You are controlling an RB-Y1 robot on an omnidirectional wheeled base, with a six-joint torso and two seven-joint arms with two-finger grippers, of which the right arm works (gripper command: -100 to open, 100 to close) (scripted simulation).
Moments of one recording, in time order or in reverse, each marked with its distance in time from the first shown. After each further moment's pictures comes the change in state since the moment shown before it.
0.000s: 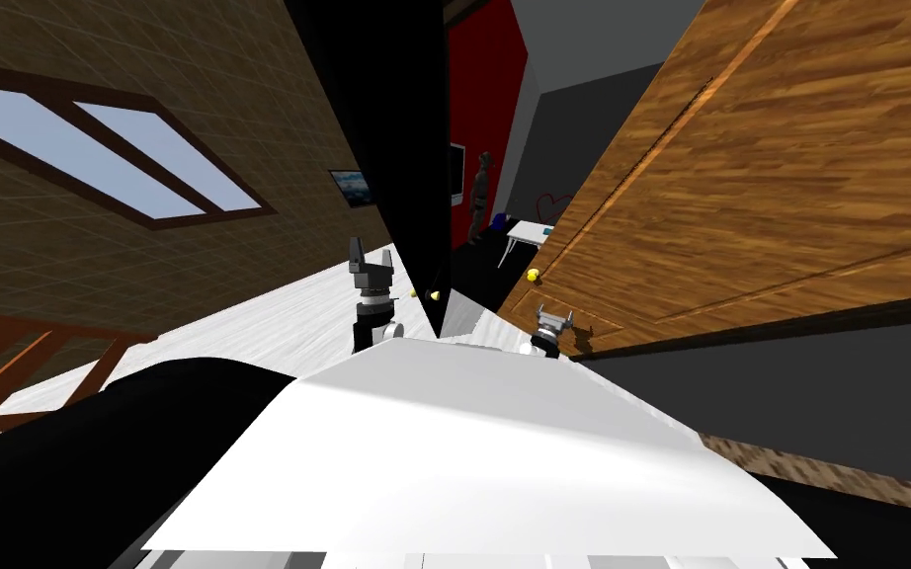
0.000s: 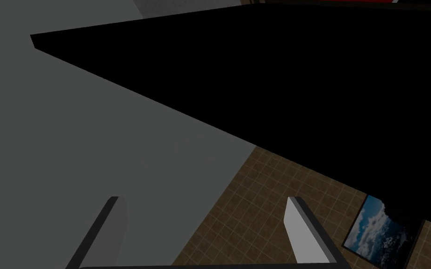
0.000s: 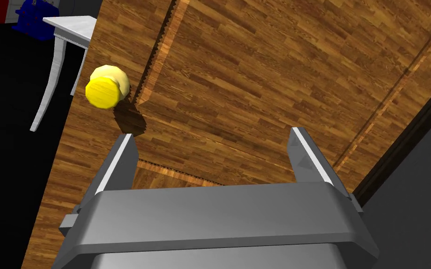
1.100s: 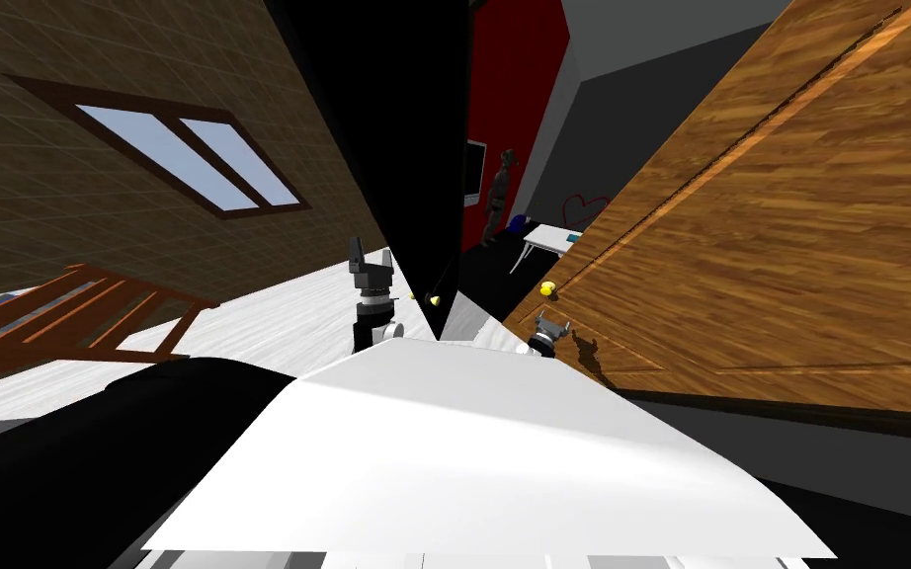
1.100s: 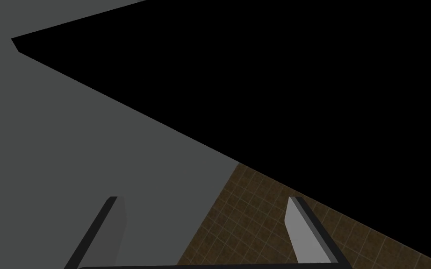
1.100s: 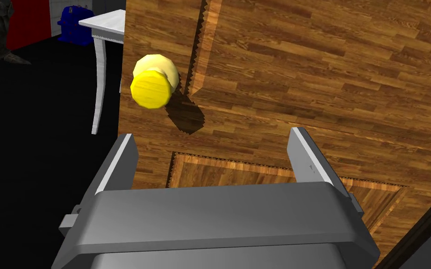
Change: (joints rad) arm -0.072 0.027 -0.061 0.193 -0.076 -0.052 -0.176
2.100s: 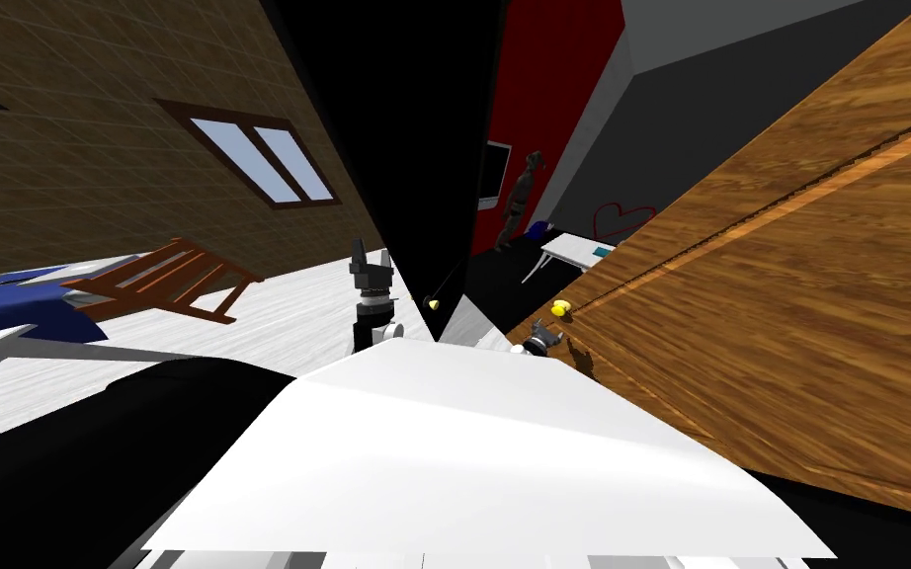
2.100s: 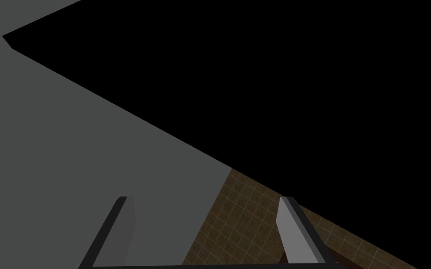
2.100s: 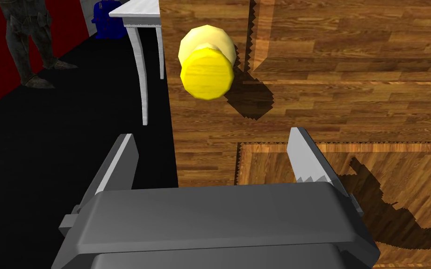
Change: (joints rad) arm -0.072 0.039 -0.059 0.199 -0.075 -0.055 -0.179
